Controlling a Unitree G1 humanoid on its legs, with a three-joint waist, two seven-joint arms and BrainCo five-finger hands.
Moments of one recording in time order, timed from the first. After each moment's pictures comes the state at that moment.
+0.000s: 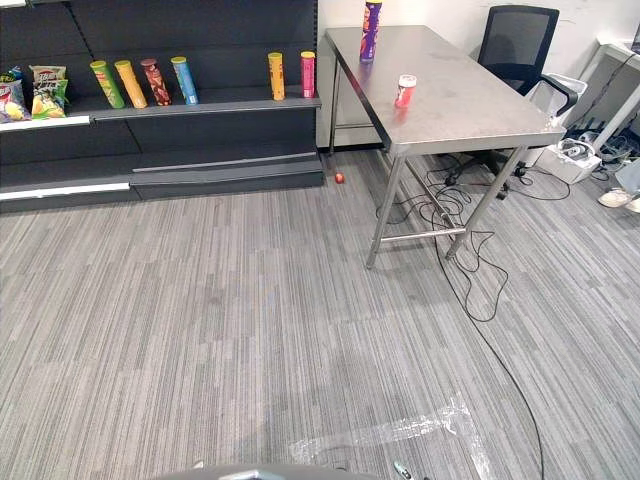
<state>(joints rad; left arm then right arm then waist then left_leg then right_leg) 0.18 0.11 0.16 1.23 -0.19 -0.12 -0.04 0.15 -0.07 -0.38 1.23 0.26 -0.12 0.07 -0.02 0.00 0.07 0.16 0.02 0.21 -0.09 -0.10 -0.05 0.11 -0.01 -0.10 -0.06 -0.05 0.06</state>
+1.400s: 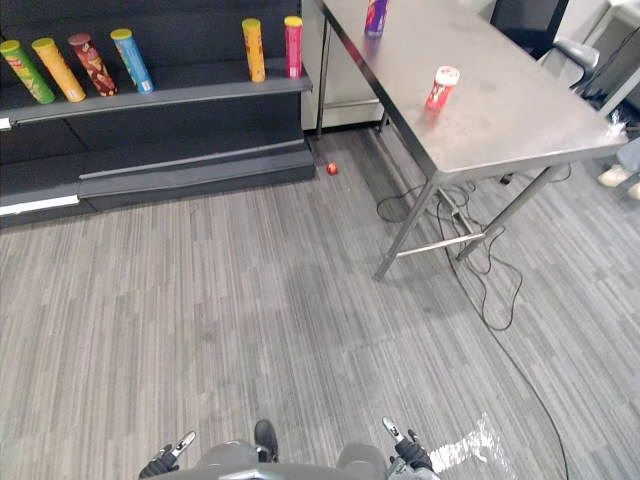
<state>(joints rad) 0.13 0.15 0.14 1.19 -0.28 -0.16 -0.03 0.08 -0.02 -0.39 1.19 0.36 -0.15 0.12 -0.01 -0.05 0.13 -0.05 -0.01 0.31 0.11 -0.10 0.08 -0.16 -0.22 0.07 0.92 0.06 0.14</state>
